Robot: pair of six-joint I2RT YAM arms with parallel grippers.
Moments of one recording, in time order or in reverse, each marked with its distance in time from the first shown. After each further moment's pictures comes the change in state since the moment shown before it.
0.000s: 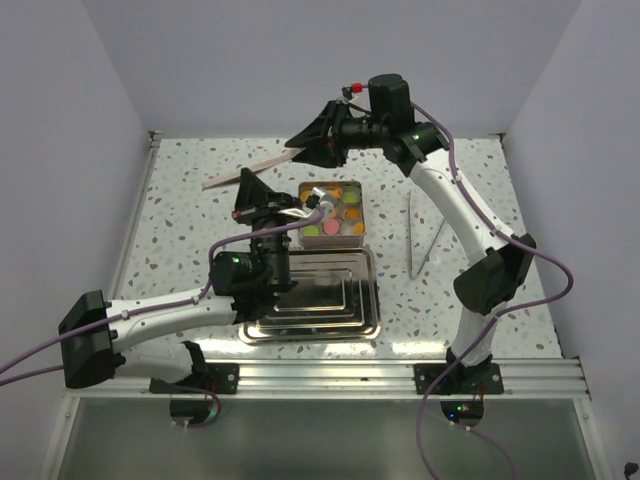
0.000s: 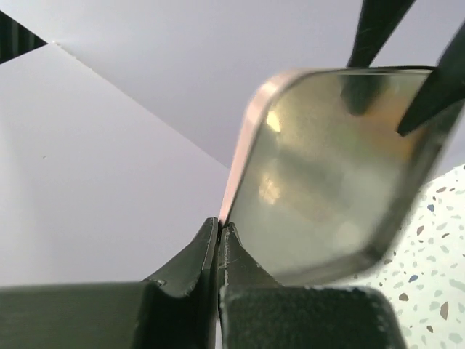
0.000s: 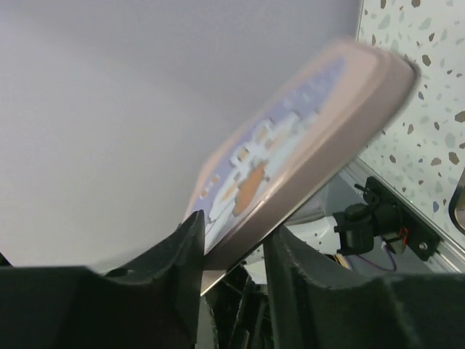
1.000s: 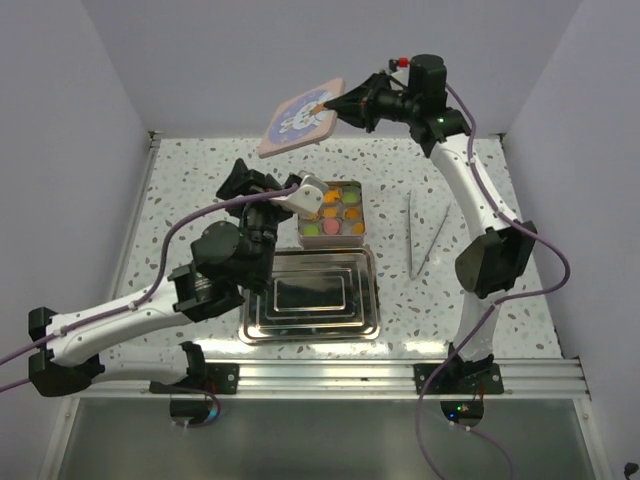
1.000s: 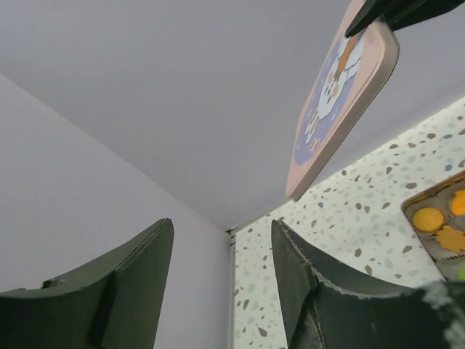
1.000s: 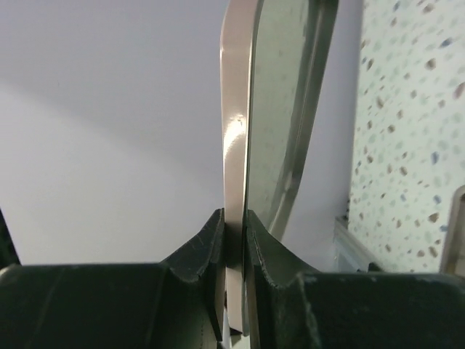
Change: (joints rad) left arm -0.072 -0.144 0.288 -0.927 -0.052 -0.687; right arm -0.179 0.103 0.077 0.187 0.018 0.119
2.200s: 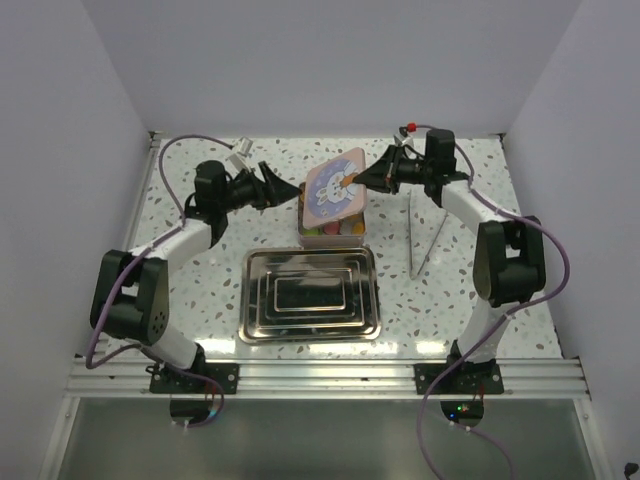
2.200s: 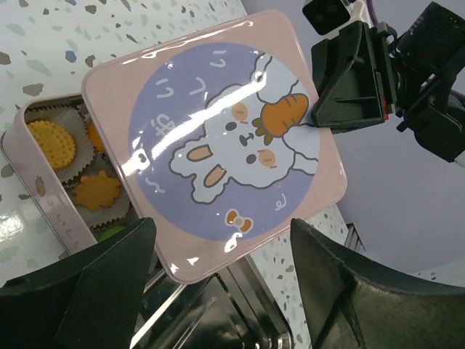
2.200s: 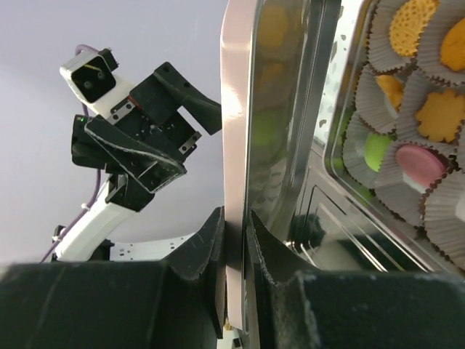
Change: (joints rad) left arm 1.005 0.456 -0.243 0.109 1.843 -1.785; right arm -0.193 -0.123 -0.793 0.435 -0.264 -0.406
